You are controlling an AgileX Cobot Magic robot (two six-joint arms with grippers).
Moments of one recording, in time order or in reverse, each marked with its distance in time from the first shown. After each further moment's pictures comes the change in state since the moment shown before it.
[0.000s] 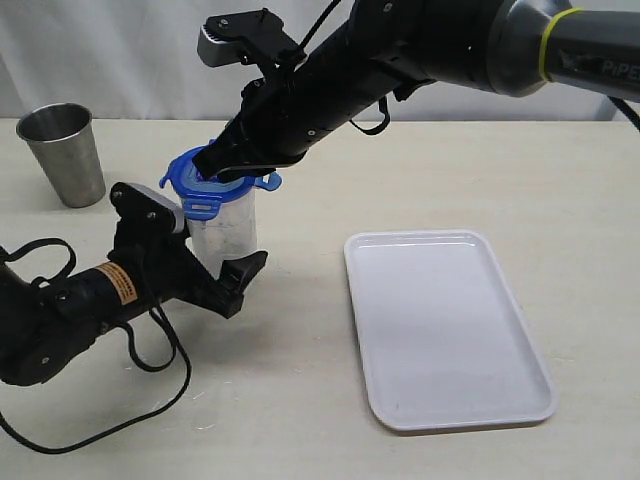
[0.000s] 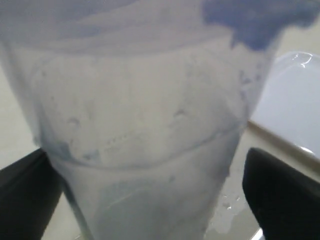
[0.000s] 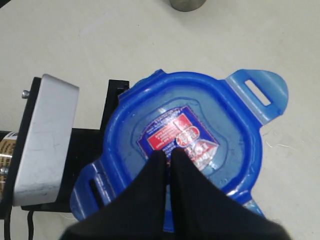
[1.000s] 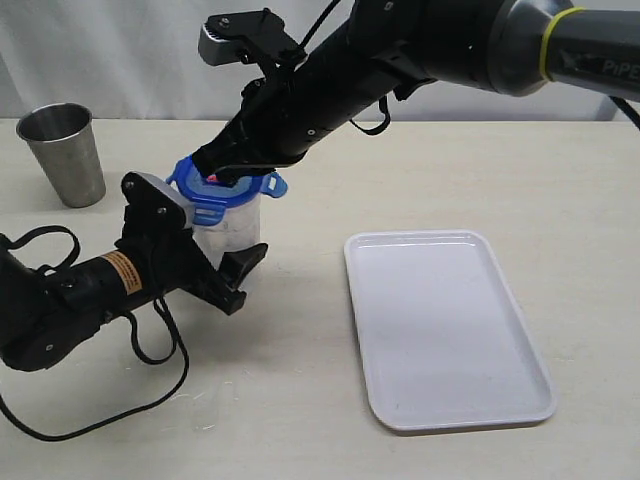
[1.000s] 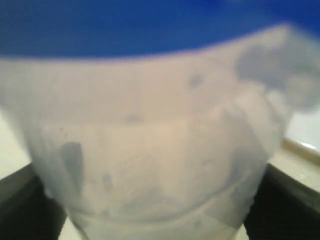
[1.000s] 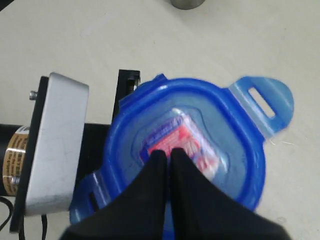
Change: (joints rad) left arm 0.008 0.004 -0.040 0.060 0.023 0.075; right arm 0.000 0.000 0.000 0.003 0.009 0.017
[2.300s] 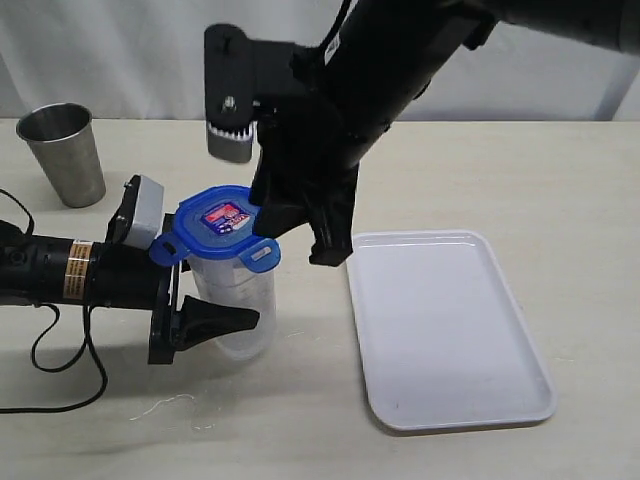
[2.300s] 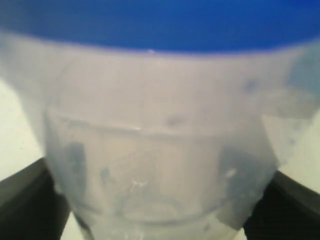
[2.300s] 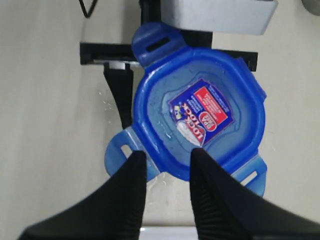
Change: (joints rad) left arm 0.256 0.002 -0.144 1.079 -0.156 -0.453; right arm 0.088 -0.238 0.096 -0.266 0.299 -0.593
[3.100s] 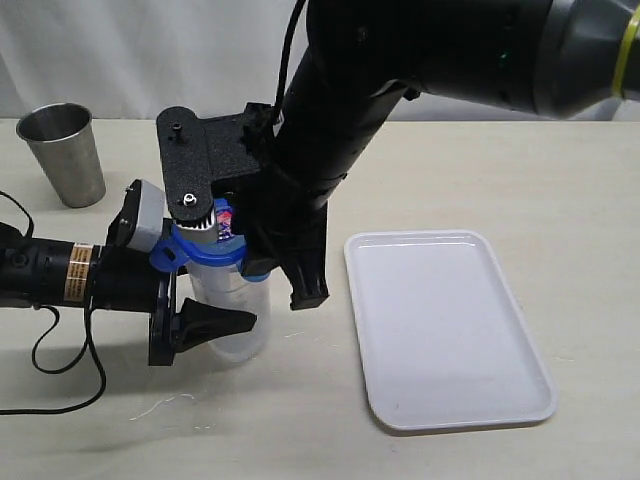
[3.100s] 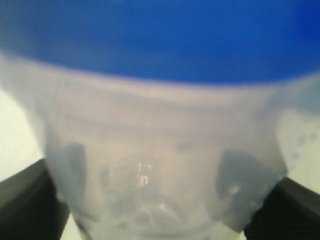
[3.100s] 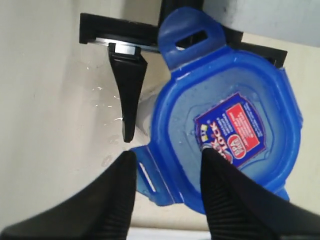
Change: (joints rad) left arm 0.002 0.008 0.000 -0.005 0.037 -0.004; right arm 0.109 0.057 0.032 -0.164 -0.091 0.027
